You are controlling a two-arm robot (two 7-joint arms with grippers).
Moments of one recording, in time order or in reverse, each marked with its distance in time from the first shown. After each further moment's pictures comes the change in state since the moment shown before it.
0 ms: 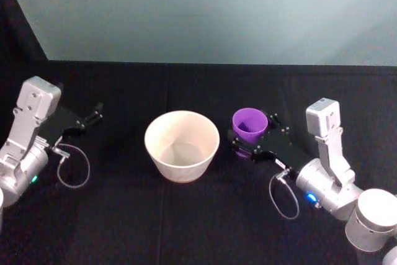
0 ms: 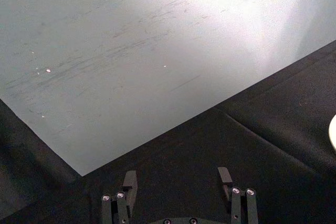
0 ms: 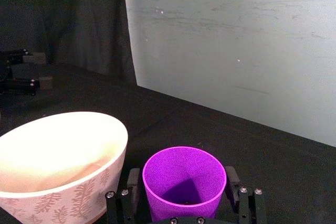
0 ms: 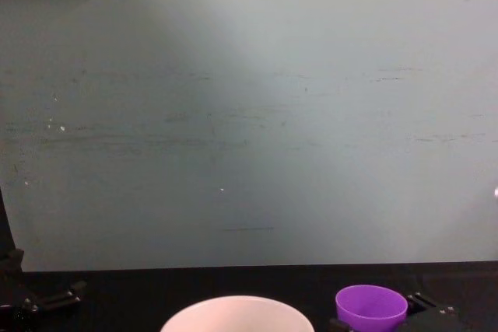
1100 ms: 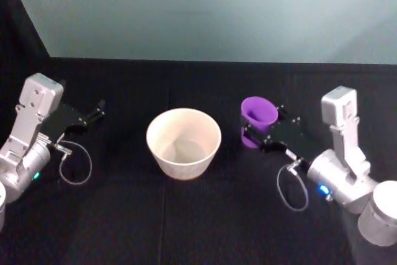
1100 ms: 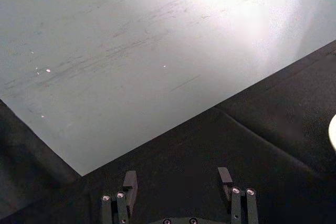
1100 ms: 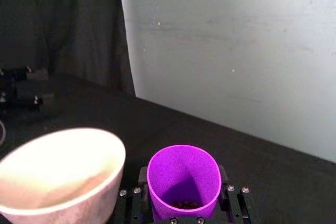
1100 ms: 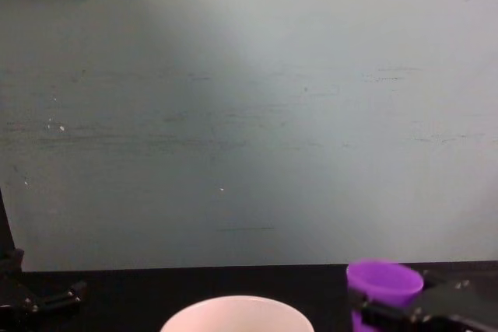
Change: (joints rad) left arm 0.000 0.000 0.000 0.000 0.000 0.000 0.000; right arm -0.038 0.028 0.041 -0.105 0.014 0.055 0.004
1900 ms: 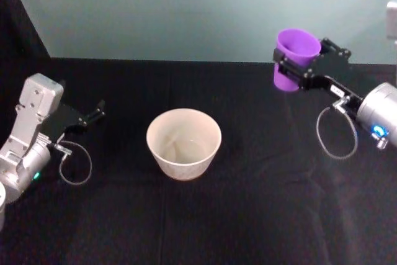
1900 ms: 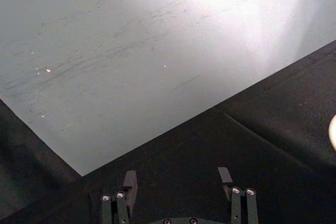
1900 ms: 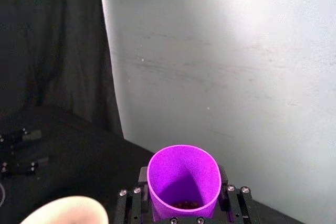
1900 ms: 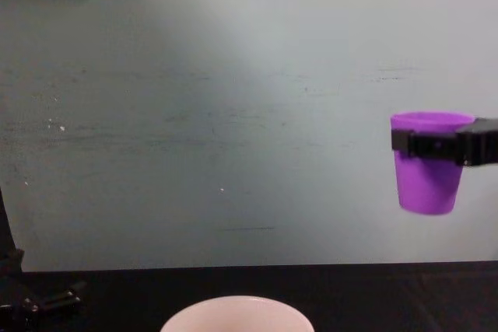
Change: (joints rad) left arm 0.000 0.000 0.000 0.000 0.000 0.000 0.000; right arm -0.022 0.123 0.155 -0.442 0.084 0.394 -0.054
